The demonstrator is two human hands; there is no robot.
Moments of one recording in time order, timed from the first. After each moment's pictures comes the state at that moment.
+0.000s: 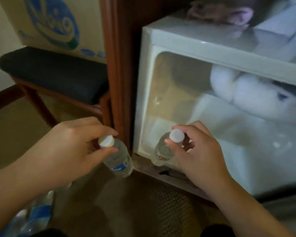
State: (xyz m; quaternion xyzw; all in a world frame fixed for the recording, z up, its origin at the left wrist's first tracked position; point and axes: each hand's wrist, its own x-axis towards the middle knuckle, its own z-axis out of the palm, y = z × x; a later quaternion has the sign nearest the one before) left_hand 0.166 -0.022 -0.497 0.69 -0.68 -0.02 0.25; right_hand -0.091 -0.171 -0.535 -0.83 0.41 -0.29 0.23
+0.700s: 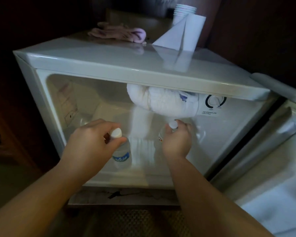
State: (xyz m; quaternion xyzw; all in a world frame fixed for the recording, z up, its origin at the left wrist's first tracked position) left_hand 0.043 -0.181 -0.517 0.63 -0.68 -0.02 0.38; right_hand -0.174 -0.306 -0.586 -0.51 0.69 -0.51 0.10
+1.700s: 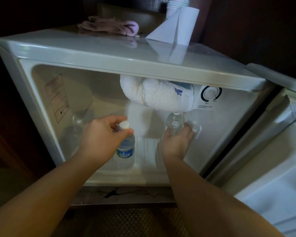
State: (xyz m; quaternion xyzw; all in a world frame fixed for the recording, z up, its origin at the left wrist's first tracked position) left_hand 0.012 -0.222 -0.540 0.66 -0.56 -0.21 0.46; right_hand -0.189 -0.317 -0.630 -0.47 0.69 -0.54 0.10
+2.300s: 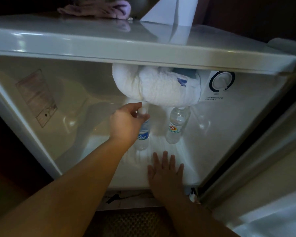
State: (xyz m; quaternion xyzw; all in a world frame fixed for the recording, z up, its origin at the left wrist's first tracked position) left_hand -0.032 -0.325 -0.585 0.64 -0.52 -0.24 0.52; right_hand -0.187 -0.264 -0.749 -0.72 0.69 -0.08 0.06
